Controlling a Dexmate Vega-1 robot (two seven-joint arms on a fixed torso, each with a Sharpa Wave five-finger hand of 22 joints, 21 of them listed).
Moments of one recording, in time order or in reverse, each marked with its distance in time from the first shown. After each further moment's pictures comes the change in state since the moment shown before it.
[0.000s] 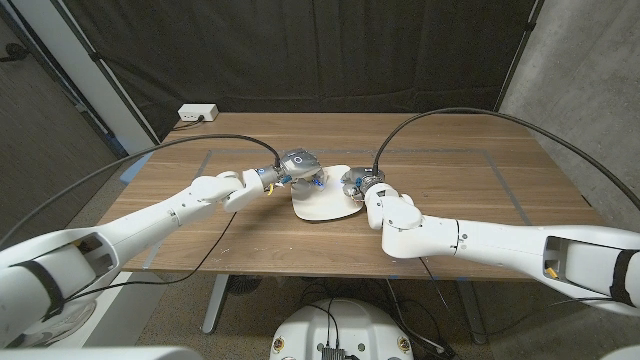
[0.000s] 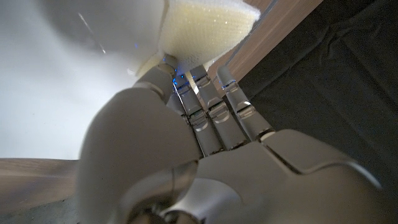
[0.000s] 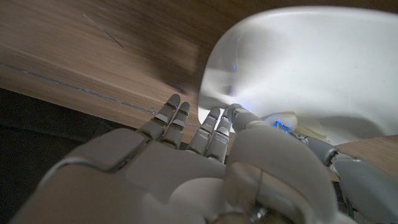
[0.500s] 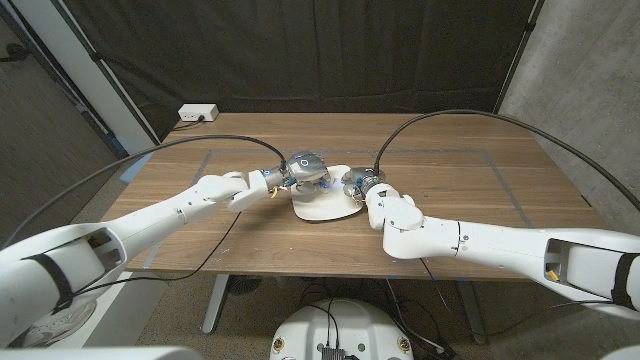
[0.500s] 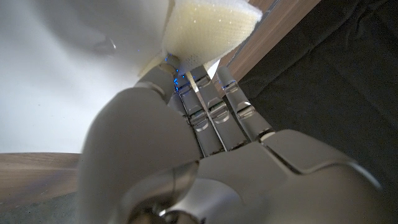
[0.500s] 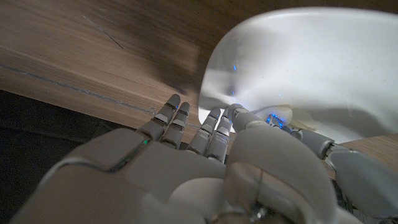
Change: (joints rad) left arm -0.041 -0.039 0.047 0.064 0.043 -0.043 0.062; left_hand 0.004 0.003 -0.008 0.000 0.001 0.000 0.000 0.001 0.001 -0.003 0.003 -0.001 0.002 0.003 -0.003 -0.007 0.005 0.000 0.000 0.004 -0.002; right arm -0.018 -0.003 0.019 0.002 -0.014 0.012 0.008; right_hand 0.000 0.000 -0.005 -0.005 0.000 0.000 0.000 0.000 0.000 -0.004 -0.004 0.000 0.000 0.000 0.000 0.000 -0.005 -0.001 0.001 0.000 0.000
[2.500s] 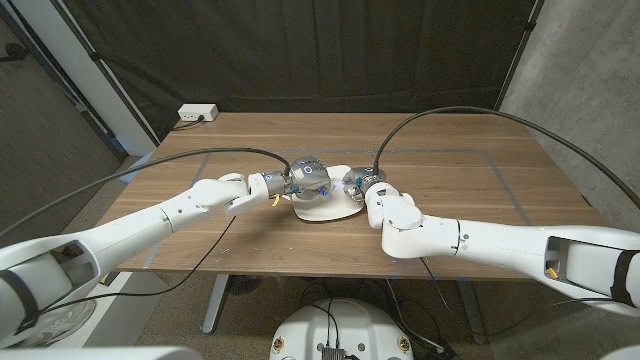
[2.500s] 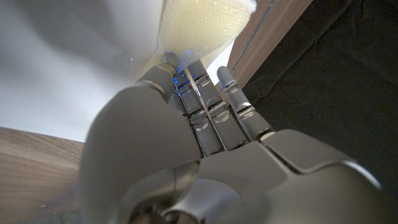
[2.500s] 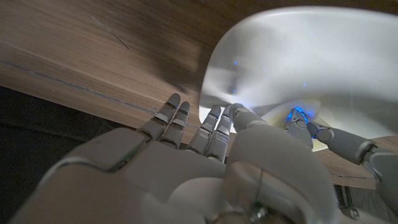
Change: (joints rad) left arm 0.107 0.113 -0.076 -0.285 0.075 0.142 -0.112; left_hand 0.015 -0.002 -0.024 0.007 0.004 0.005 -0.002 -0.007 0.002 0.020 0.002 -0.023 0.018 0.016 -0.005 -0.021 0.002 -0.013 -0.002 0.023 -0.003; right arm 0.016 0.000 -0.015 -0.034 -0.018 -0.030 0.019; right_hand 0.000 0.000 -0.016 -0.005 0.000 -0.012 0.001 0.000 0.000 -0.003 0.007 0.002 0.000 -0.009 -0.002 0.000 0.000 -0.004 0.004 0.007 -0.005
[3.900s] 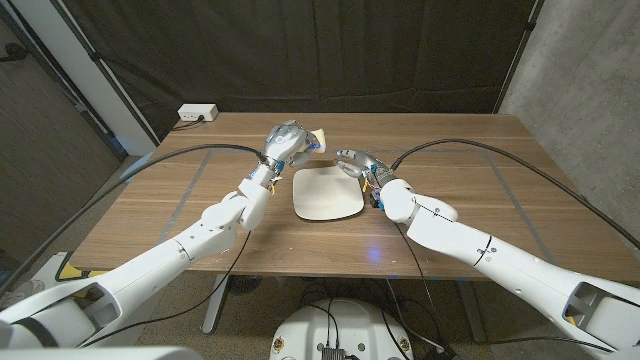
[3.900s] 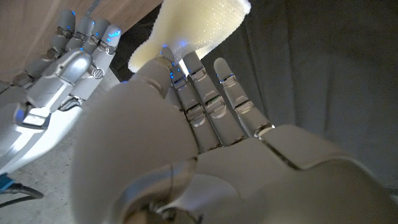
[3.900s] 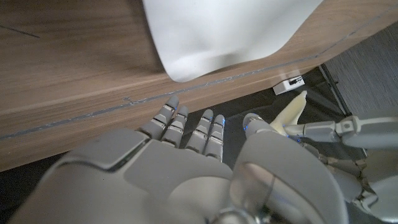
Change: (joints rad) left arm 0.237 -0.156 -0.222 -0.033 -0.331 0.370 0.391; left_hand 0.004 0.004 -0.004 0.004 -0.001 0.007 0.022 0.001 0.003 0.017 -0.005 -0.004 0.004 0.032 -0.018 -0.021 -0.005 0.022 0.000 0.030 -0.005; right arm -0.389 0.009 0.565 0.054 0.323 0.638 -0.298; right_hand -0.171 -0.053 -0.146 0.104 -0.008 -0.207 0.074 -0.012 0.000 -0.158 0.083 -0.010 0.006 -0.075 0.007 -0.008 0.007 -0.045 0.027 0.012 -0.009
